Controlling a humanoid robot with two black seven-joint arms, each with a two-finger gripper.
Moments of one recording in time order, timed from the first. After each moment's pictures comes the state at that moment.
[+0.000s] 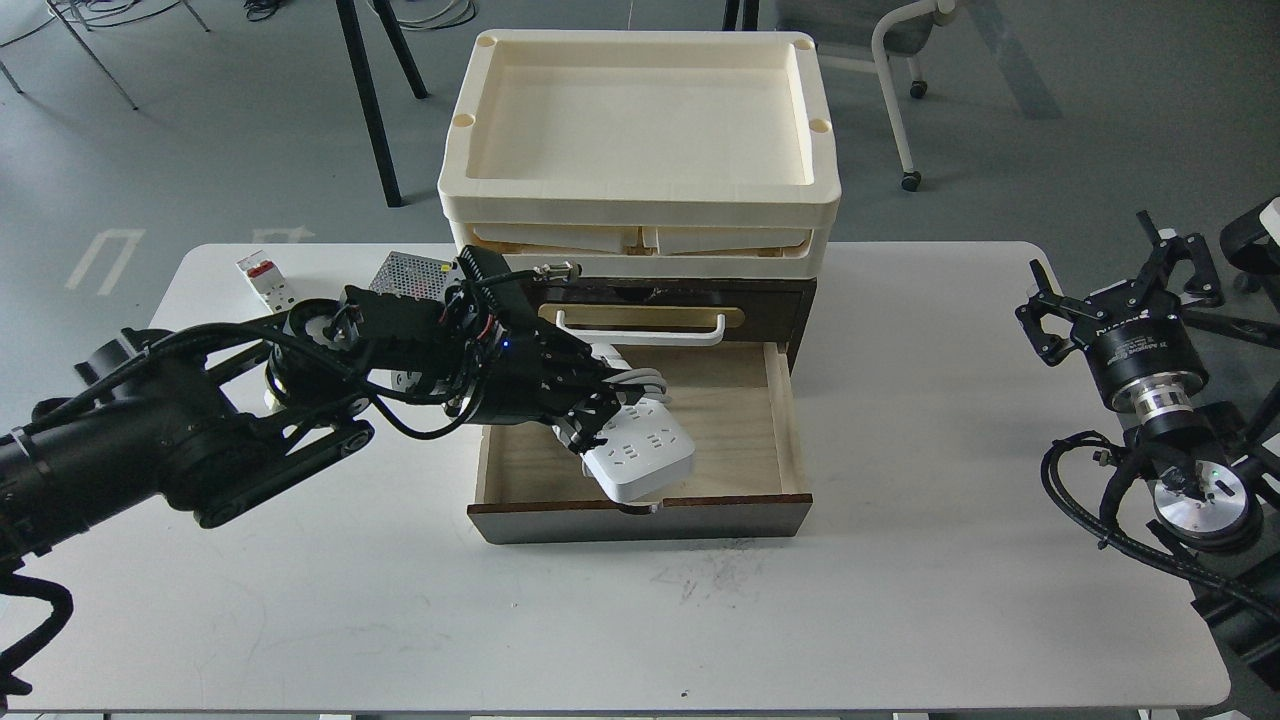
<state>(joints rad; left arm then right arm) -0.88 0.42 -0.38 -1.25 2.15 -0.33 -0.39 0.40 -0.47 0.93 0.91 0.17 0.36 0.40</state>
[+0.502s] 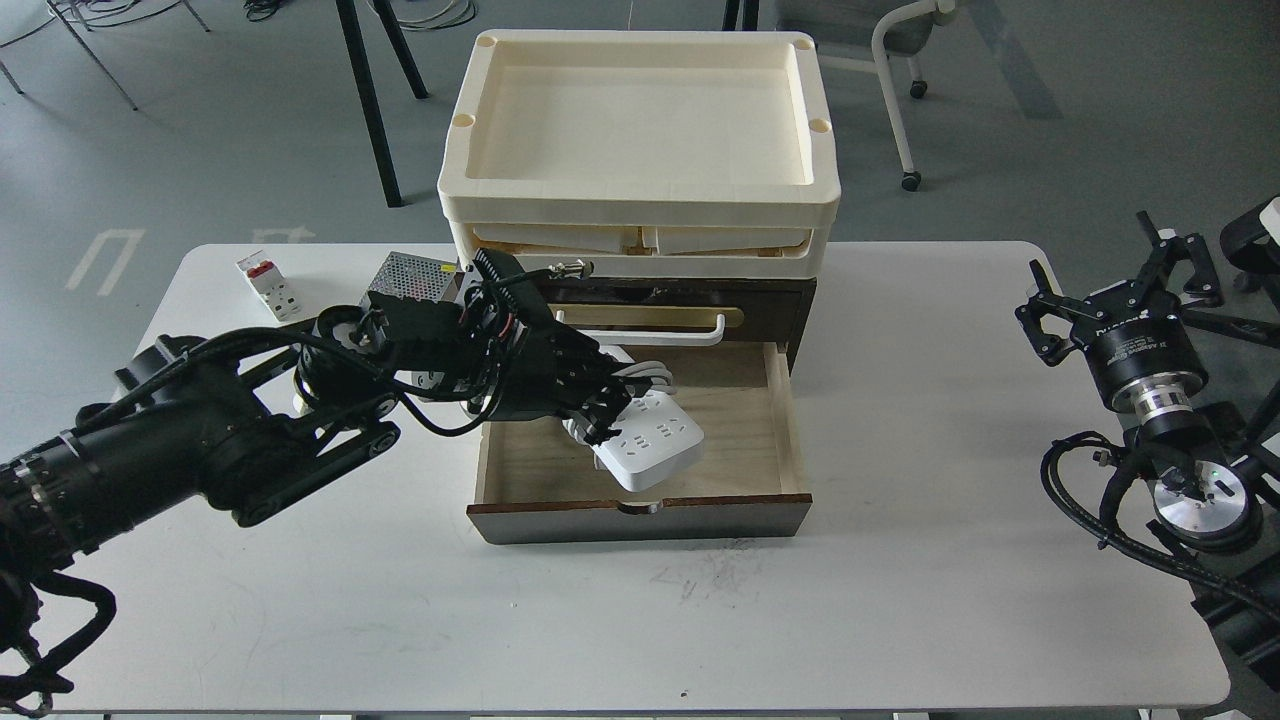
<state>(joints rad) -0.88 0.33 -0.39 -1.12 2.15 -0.31 -0.36 0.40 -0.47 0.93 0.91 0.17 0.36 0.40</state>
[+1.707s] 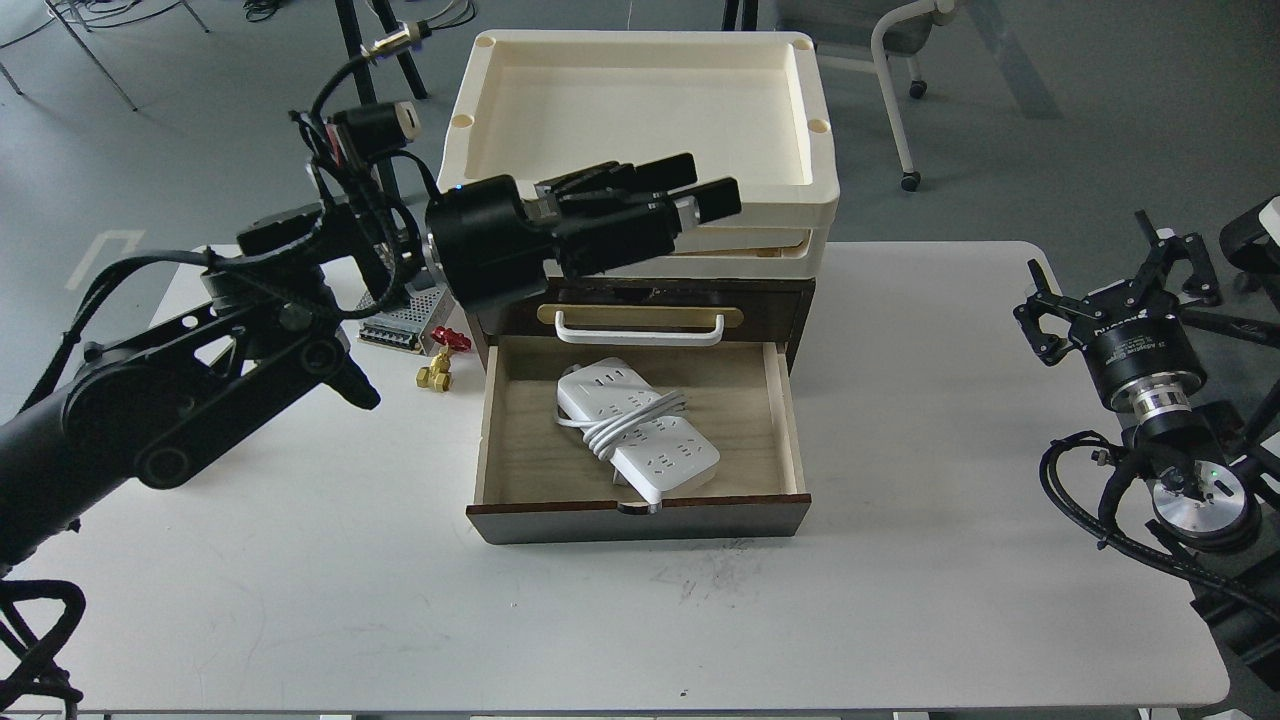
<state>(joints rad) -0.80 0.45 -0.80 -1.45 1.36 -0.23 -0.49 0.40 -0.47 0.93 0.91 0.17 0.36 0.40</state>
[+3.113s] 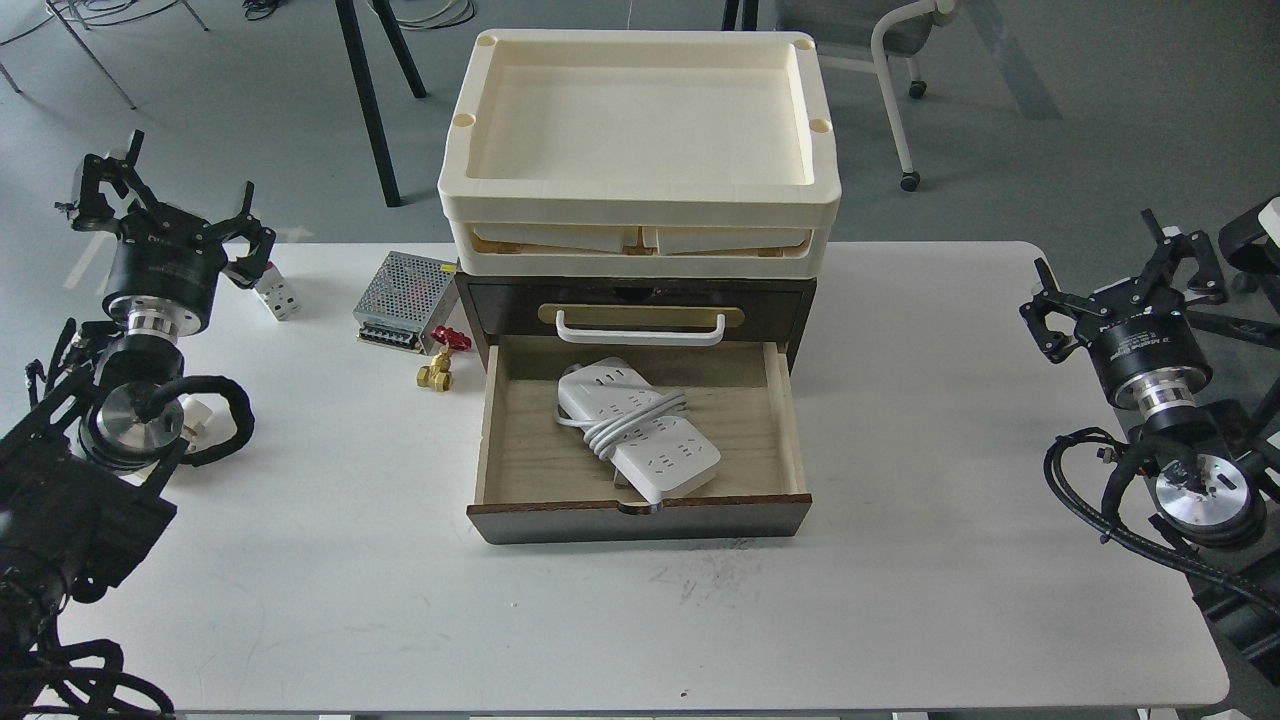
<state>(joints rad) -0.61 0.33 -1.05 -0.55 -0.02 -0.49 -0.37 0.41 -0.47 0.95 0.91 0.17 0.33 0.39</state>
